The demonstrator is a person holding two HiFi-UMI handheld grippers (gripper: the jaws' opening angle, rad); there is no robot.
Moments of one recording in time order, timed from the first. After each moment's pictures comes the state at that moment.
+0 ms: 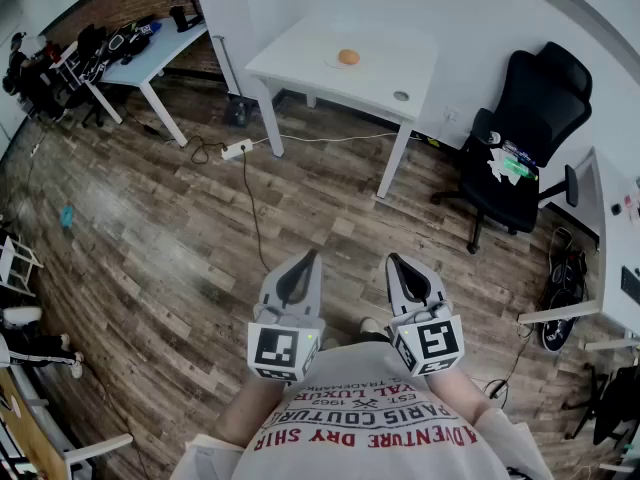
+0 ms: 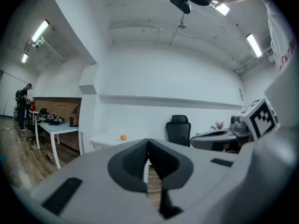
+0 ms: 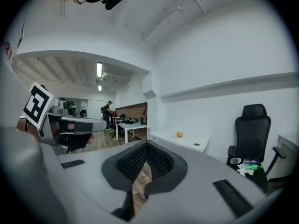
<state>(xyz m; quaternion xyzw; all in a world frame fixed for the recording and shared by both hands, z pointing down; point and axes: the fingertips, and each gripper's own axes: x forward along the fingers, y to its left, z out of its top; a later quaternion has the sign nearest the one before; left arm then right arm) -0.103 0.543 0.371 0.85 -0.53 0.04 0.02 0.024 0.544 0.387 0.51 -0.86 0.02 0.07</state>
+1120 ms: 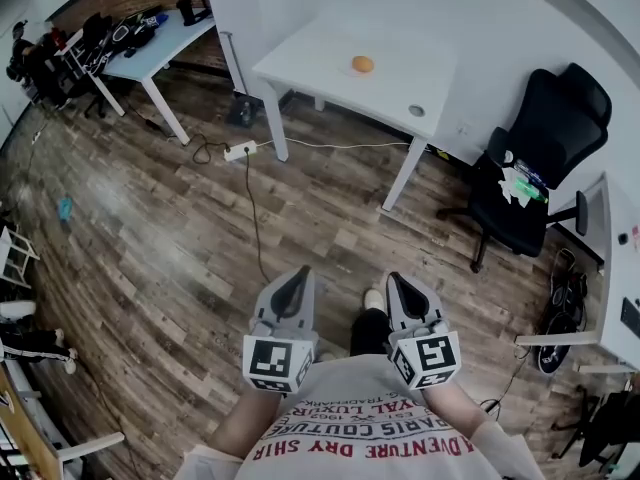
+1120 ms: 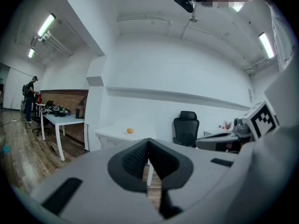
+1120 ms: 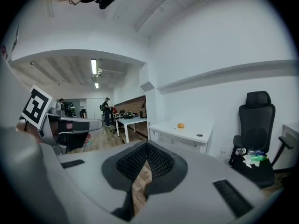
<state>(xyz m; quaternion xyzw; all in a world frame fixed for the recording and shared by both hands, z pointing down) -0.128 0.477 0.408 0.83 -0.55 0.05 0.06 0.019 0.477 0.428 0.51 -0.85 0.07 0.09</state>
